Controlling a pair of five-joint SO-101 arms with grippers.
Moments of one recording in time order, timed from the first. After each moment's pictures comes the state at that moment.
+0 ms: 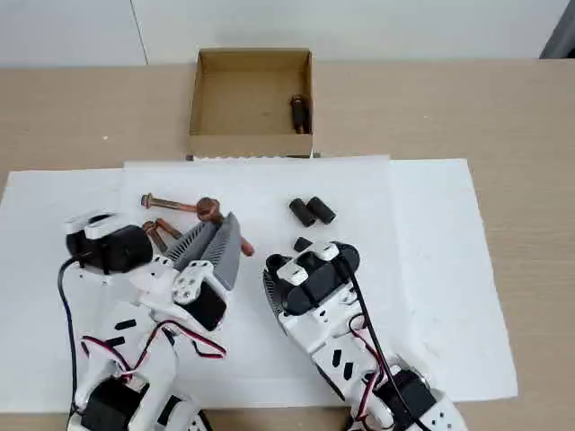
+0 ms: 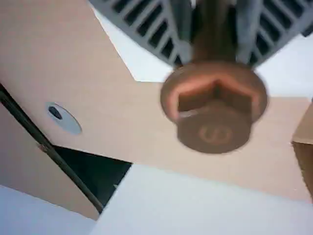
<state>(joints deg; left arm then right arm) 23.2 -97.9 71.4 46.6 35.3 -41.7 -102.8 87.8 43.3 -1.6</state>
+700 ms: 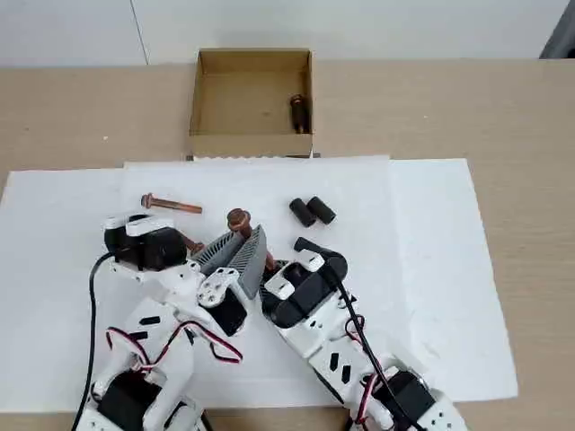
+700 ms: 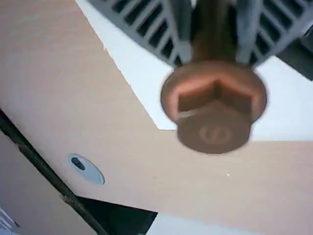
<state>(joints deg) 27.7 -97.8 77.8 42.1 35.3 -43.9 -102.8 87.8 43.3 3.0</state>
